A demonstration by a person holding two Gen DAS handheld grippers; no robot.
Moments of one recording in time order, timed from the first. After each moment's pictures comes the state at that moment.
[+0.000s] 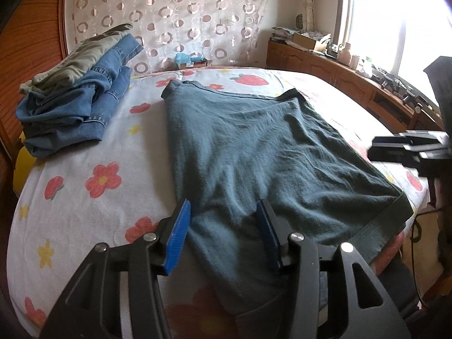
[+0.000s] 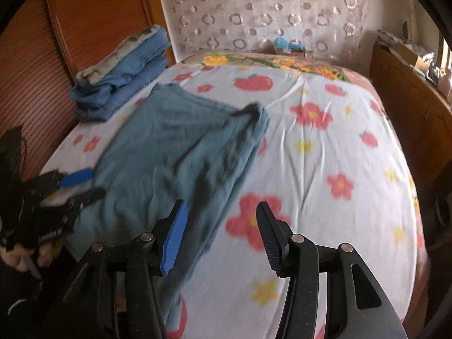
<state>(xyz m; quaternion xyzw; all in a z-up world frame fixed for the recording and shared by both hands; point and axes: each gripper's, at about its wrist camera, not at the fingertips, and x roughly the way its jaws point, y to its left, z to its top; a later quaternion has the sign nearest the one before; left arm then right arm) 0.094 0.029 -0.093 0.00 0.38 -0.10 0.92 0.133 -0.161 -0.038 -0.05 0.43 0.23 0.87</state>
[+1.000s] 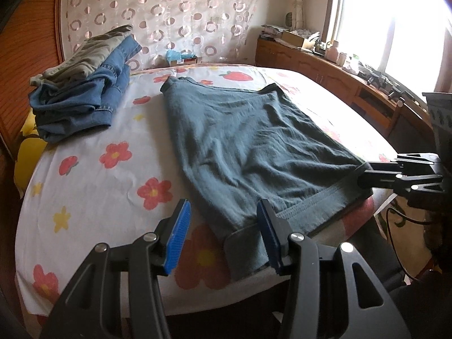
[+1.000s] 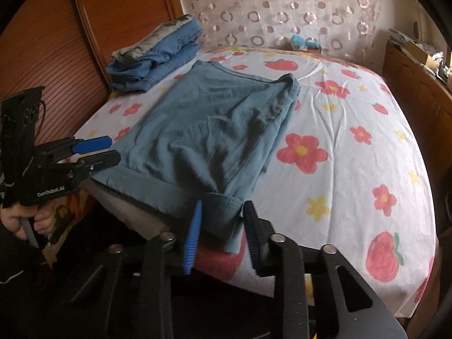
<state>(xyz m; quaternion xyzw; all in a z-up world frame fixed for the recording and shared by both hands) 0.043 0.036 -0.077 0.00 0.39 -0.12 0.91 0.057 -0.152 -0.046 -0.05 0.42 0.27 0.86</state>
